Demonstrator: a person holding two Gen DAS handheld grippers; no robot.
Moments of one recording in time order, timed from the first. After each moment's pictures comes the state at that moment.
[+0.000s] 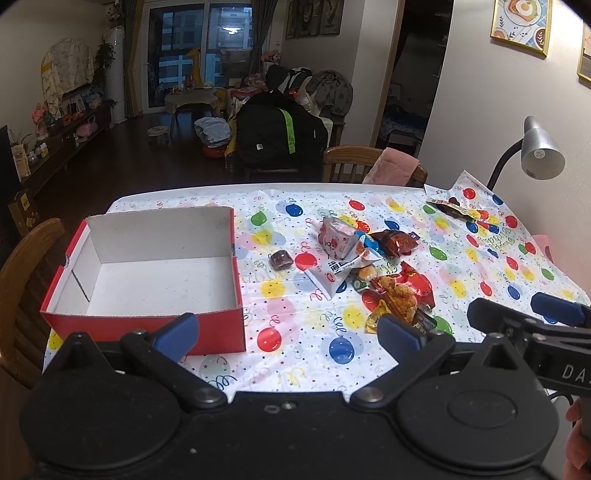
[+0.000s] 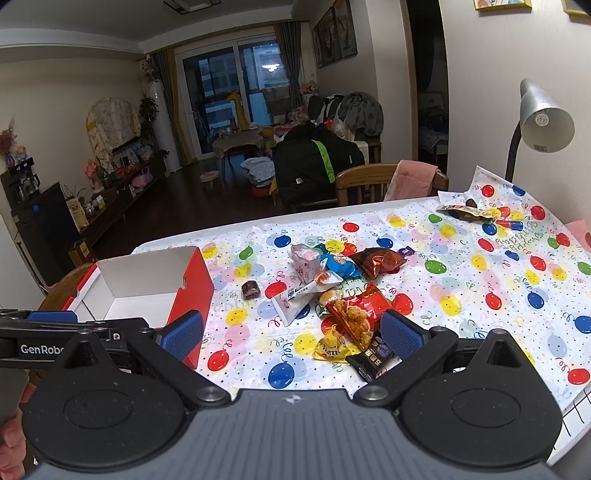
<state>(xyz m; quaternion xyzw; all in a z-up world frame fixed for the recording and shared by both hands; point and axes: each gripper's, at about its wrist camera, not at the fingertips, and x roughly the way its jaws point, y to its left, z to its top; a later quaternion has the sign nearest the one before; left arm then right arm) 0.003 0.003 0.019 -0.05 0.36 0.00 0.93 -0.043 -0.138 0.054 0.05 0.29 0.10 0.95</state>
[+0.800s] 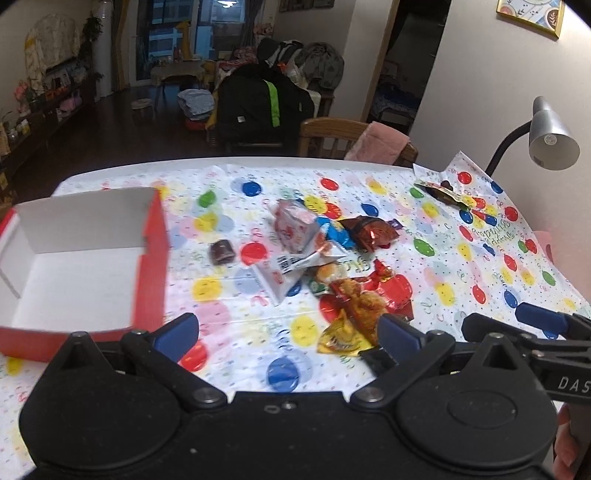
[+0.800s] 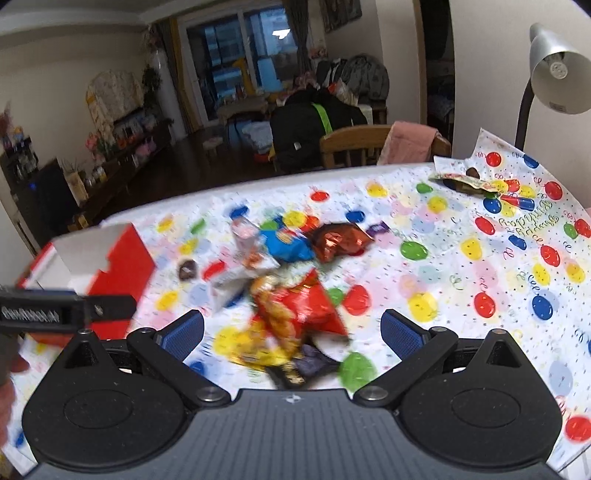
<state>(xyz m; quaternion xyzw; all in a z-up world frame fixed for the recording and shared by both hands) 0.099 -0.069 -0.029 -0.06 0.40 -0.02 0.91 0.071 -0.248 -0.007 0.05 0.35 0.13 0.92</state>
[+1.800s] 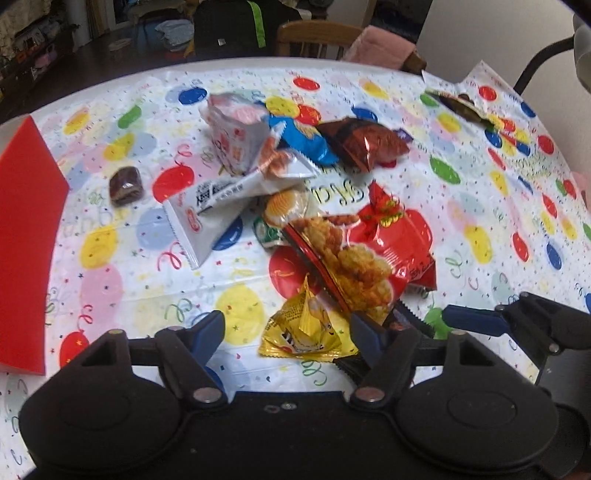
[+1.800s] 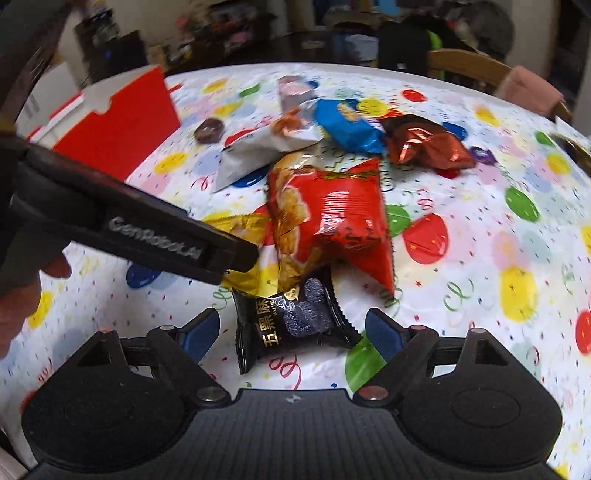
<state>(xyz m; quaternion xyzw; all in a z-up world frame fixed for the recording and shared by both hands) 0.199 -0.140 -0.147 -0.05 0.52 -0.03 0.85 0.151 -0.227 -0.128 -0.08 0.45 0.30 0.83</state>
